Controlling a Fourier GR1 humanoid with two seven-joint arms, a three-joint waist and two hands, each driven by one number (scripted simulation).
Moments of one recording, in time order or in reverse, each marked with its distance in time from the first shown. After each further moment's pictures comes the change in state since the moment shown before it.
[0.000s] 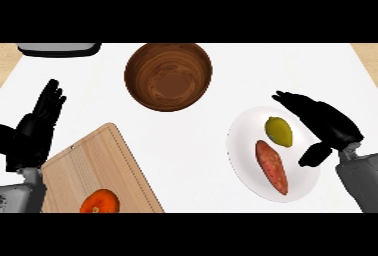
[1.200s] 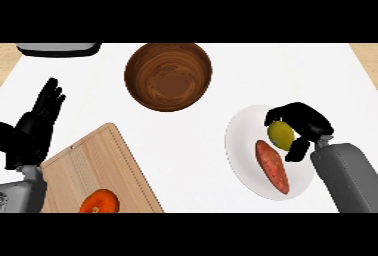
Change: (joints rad) left arm -0.020 -0.044 0.061 0.012 -0.047 -0.058 0.002; right arm -0.093 0.166 -0.086 0.304 0.205 -0.028 -0.170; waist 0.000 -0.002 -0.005
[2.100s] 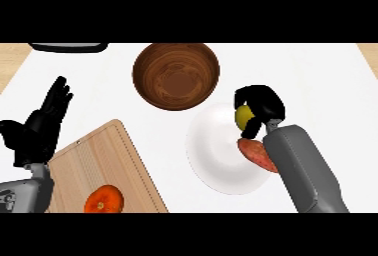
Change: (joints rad) left arm -0.015 -0.026 -0.019 -0.005 -0.026 -0.005 0.008; right arm -0.186 0.250 -0.029 0.131 0.099 -0.189 0.301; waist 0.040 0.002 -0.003
